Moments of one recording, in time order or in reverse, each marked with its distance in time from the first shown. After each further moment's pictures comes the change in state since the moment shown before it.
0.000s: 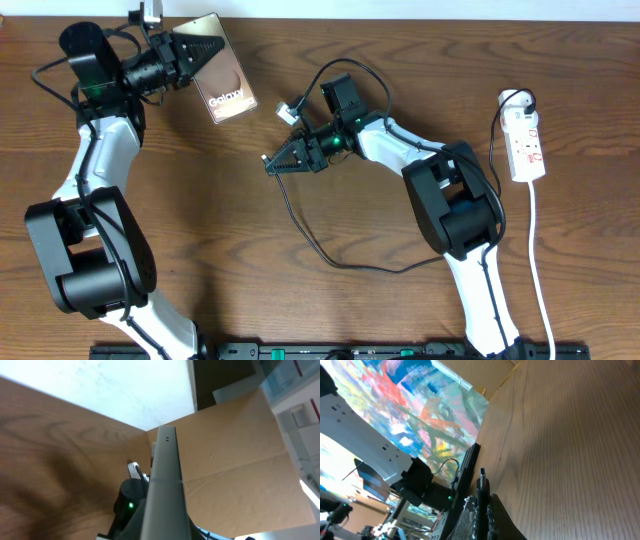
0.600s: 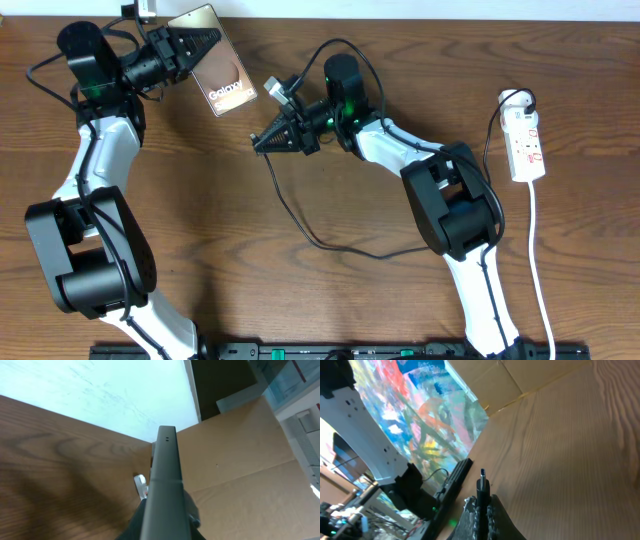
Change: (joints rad) left arm 0.000 0.000 0.000 0.045 -0.066 -0.003; right arm 0.010 0.000 0.000 0.719 -0.015 0.468
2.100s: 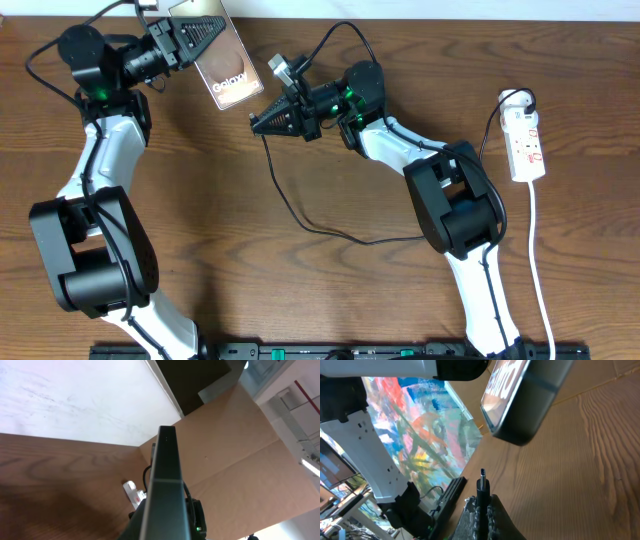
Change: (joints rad) left arm -0.026 0.000 0.000 0.307 0.020 -0.159; right arm -0.019 0.000 0.000 0.568 0.062 0.467
